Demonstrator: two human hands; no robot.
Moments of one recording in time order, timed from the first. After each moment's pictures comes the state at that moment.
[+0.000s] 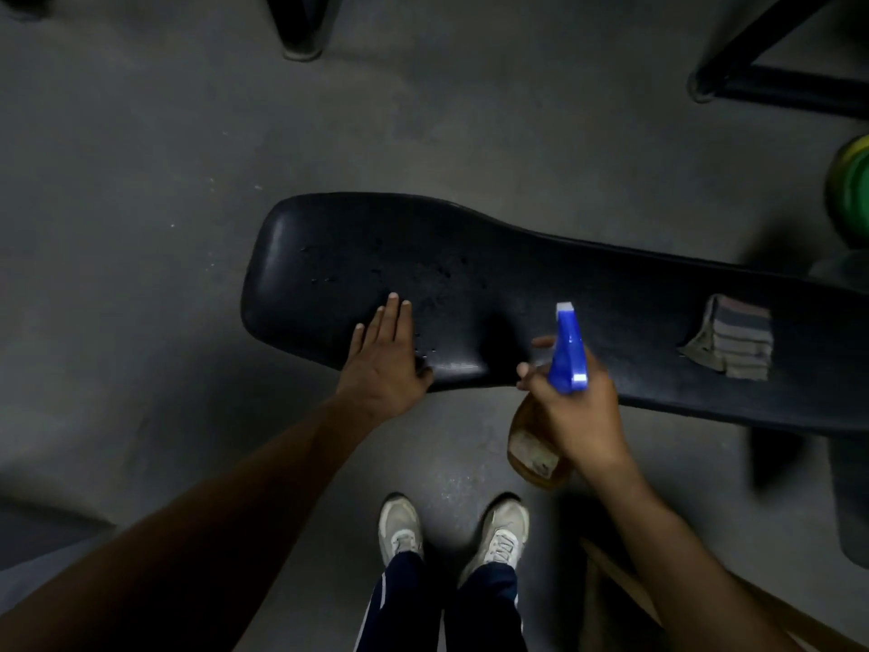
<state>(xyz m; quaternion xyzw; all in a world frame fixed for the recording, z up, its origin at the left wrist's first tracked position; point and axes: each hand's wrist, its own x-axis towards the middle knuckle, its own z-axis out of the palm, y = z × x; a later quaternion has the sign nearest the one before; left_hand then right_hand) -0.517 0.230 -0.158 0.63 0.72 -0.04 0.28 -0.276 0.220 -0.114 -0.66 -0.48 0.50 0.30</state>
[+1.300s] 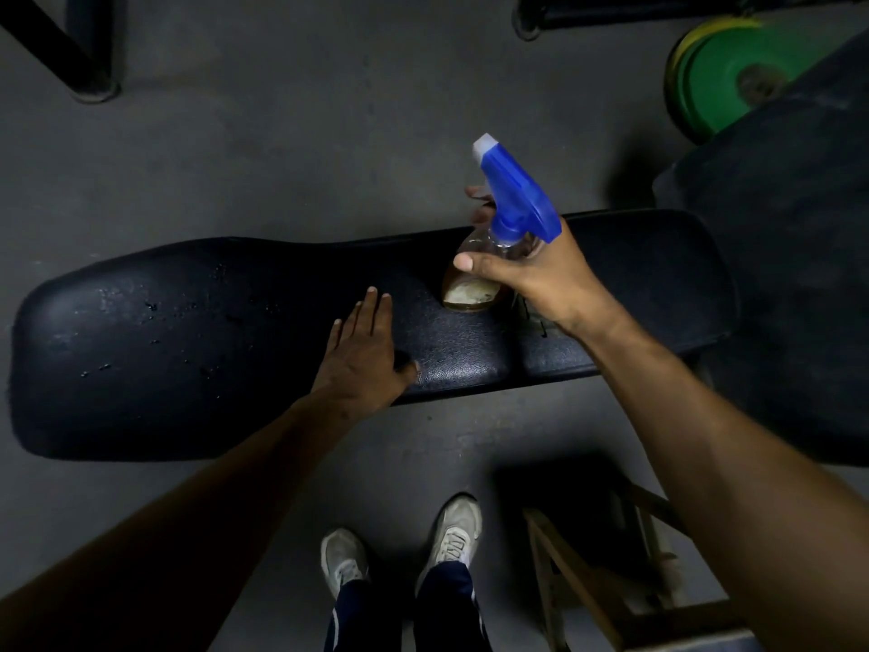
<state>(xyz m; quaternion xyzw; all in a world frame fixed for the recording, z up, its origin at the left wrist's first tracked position) -0.296 0.317 -0.173 0.72 0.64 -0.07 0.26 -0.063 0.367 -0.094 -0.57 -0.54 0.50 0.37</state>
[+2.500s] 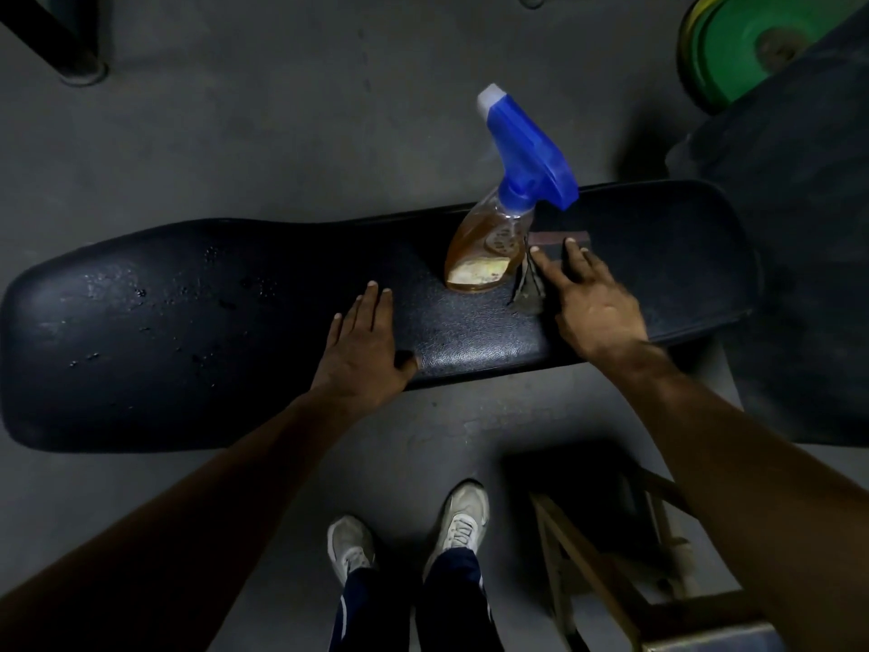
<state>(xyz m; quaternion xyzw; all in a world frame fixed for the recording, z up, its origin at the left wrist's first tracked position) -0.300 0.307 -0.195 0.73 0.63 -0.08 0.25 -0.004 0.330 -0.191 -0.71 -0.65 0.22 -0.14</state>
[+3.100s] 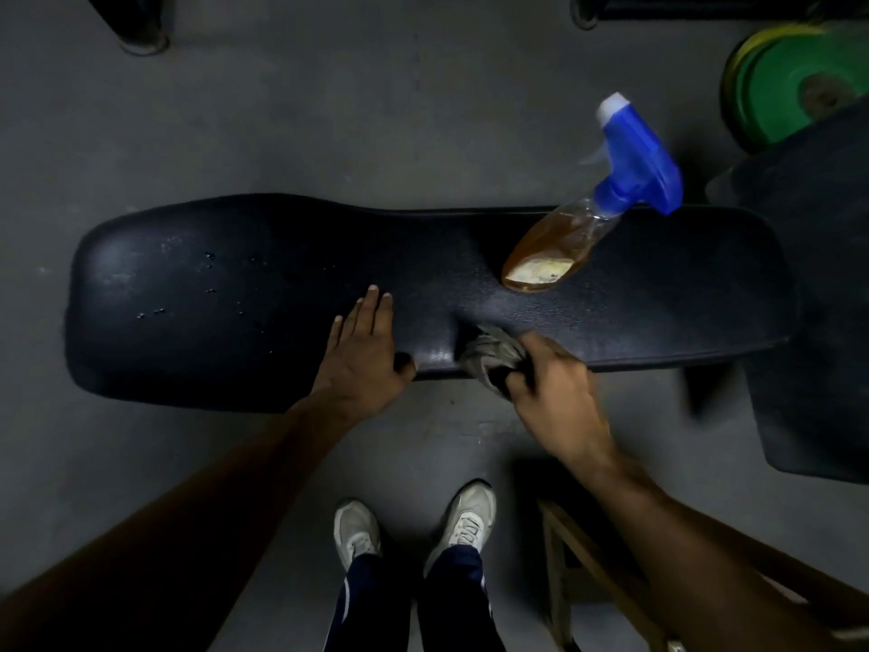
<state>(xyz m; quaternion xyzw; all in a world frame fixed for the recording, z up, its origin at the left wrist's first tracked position) -0.370 0.278 -0.187 0.70 0.66 -0.06 0.28 -0.133 0.238 -0.139 -0.71 -0.63 0.31 0.07</state>
